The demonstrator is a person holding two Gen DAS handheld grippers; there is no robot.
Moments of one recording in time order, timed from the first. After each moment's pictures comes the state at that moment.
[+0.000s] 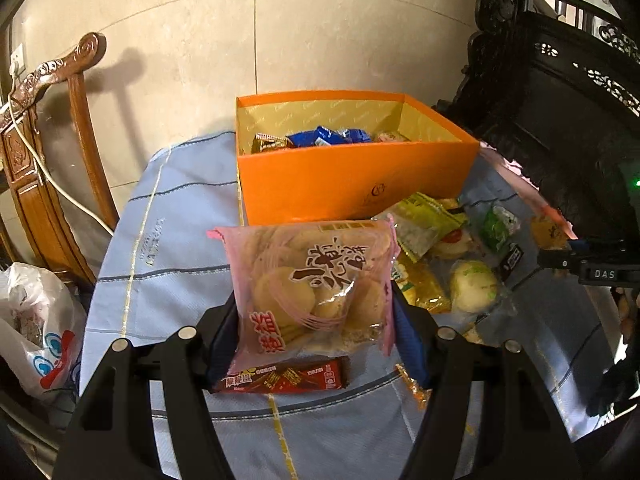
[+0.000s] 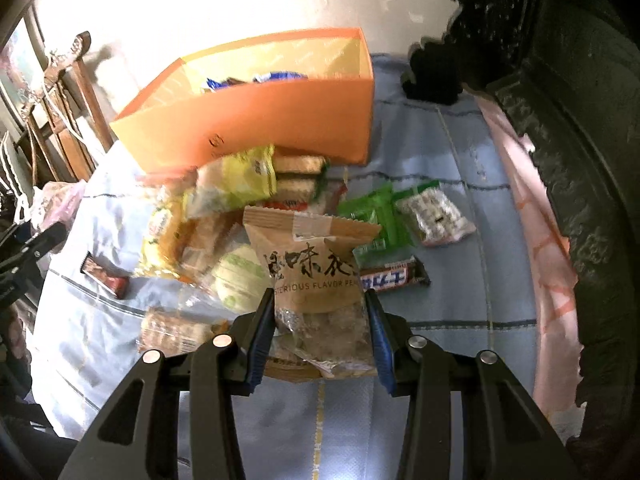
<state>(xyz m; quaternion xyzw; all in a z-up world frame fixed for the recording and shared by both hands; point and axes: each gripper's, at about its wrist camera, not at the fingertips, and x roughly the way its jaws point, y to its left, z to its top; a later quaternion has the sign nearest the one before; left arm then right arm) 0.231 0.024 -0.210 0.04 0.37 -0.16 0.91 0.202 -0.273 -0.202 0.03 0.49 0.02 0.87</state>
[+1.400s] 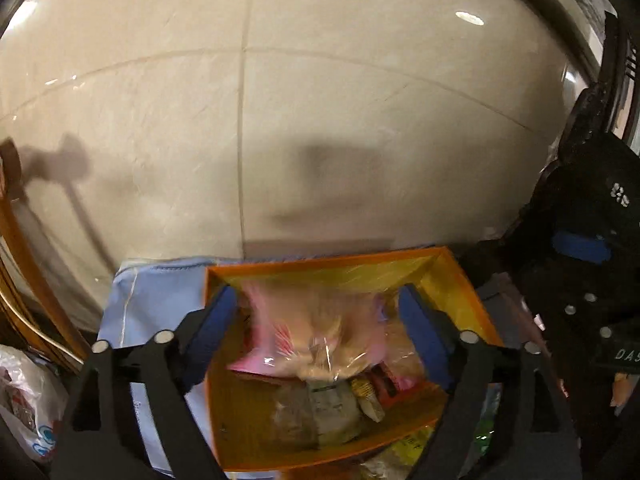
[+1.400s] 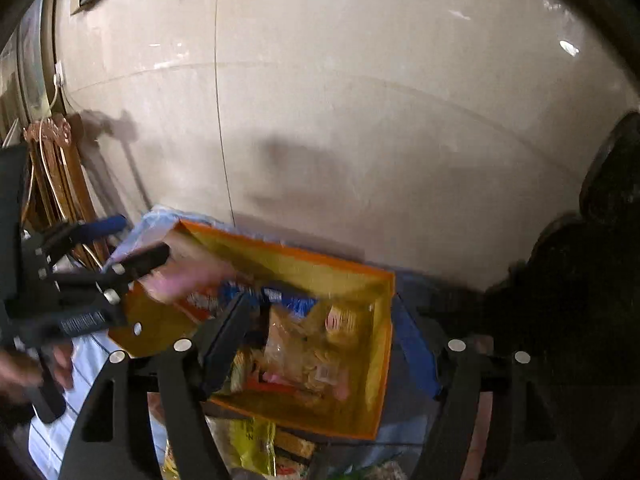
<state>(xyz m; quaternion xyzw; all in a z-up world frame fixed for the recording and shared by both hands) 0.479 -0.018 -0.106 -0.02 0.36 -0.15 0.92 0.424 -0.236 -0.046 -0.07 0.39 0.04 0.92</state>
